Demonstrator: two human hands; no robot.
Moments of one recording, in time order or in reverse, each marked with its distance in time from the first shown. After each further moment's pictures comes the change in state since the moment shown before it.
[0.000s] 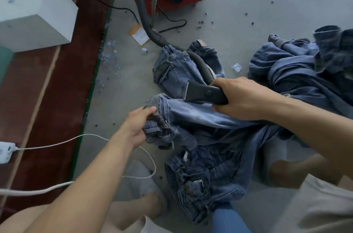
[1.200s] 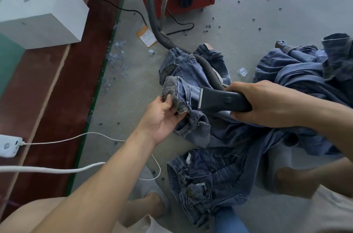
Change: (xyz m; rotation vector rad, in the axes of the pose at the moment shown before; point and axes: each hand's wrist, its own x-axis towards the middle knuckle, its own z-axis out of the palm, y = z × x) left_hand -0.035 0.015 0.048 -0.506 -0.351 0.083; right_hand -0.022 0.016 -0.019 0.024 -0.073 -0.089
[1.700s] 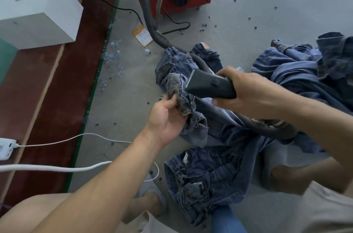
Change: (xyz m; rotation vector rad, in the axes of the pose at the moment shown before) left_hand 0.001 -0.017 0.020 -0.053 -0.022 -0.026; right_hand 0.018 -0.013 0.002 0.150 0.138 0.091
